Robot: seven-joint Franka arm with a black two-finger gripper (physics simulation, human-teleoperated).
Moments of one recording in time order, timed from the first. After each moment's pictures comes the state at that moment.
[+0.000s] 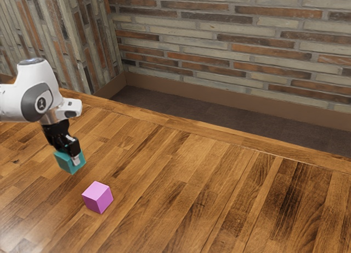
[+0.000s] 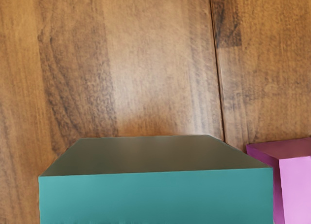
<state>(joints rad) 0.60 -0.10 -0.32 -2.34 -0.05 2.22 0.42</state>
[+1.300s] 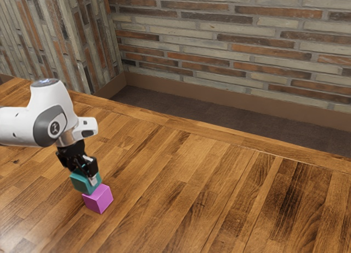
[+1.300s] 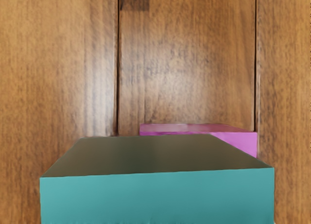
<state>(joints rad) 0.59 -0.19 -0.45 -2.52 -0.17 2.33 0.26</state>
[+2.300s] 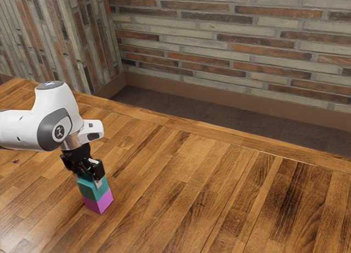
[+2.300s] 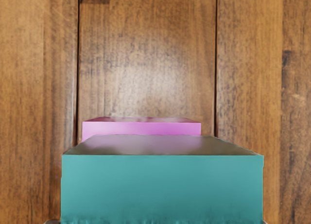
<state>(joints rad) 0.58 -0.23 -0.51 -2.55 -0.23 2.32 0.23</state>
